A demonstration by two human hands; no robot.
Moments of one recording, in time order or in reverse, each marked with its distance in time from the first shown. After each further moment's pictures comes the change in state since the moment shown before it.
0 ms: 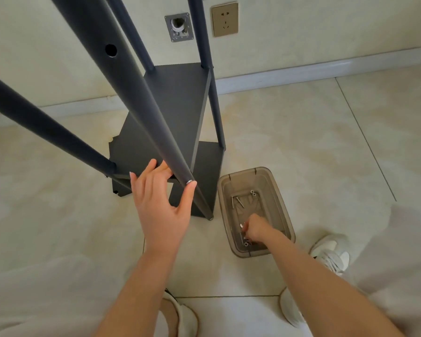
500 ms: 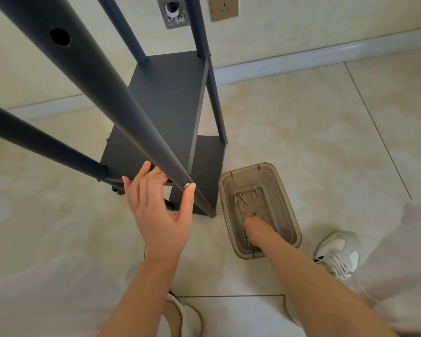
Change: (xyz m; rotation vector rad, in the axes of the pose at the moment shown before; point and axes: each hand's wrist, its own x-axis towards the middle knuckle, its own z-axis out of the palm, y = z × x) left_hand -0.003 -0.004 0.011 -0.008 0.059 0.056; right_hand 0.022 0.000 0.019 -0.450 -0.021 -0.066
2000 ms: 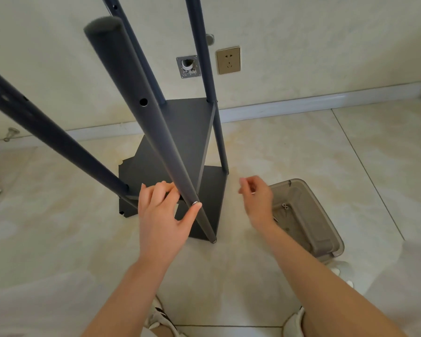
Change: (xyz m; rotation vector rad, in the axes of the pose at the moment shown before) left_hand 0.023 0.001 -0.024 0.149 -0.182 0.106; right_hand -0.065 -0.041 -0.132 1.137 0.911 -0.236
